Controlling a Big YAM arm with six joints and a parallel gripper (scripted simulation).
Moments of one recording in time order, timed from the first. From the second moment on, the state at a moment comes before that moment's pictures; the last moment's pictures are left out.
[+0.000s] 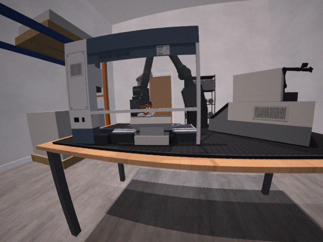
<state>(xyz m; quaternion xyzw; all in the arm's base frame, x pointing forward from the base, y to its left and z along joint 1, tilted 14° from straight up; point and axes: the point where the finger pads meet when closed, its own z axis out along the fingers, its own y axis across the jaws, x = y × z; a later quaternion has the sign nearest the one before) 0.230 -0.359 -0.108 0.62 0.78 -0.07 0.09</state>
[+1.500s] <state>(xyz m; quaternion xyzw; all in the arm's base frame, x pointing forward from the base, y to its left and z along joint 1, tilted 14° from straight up) 0.187 -0.517 -0.073 0.86 0.49 -0.03 0.12</state>
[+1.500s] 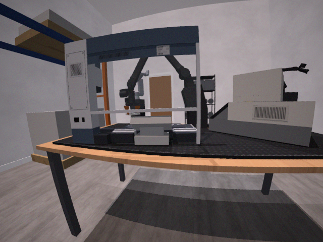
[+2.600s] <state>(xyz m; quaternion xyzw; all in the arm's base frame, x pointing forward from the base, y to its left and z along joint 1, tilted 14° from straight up) 0.185 -0.508 -0.075 0.89 0.44 -0.03 0.11</state>
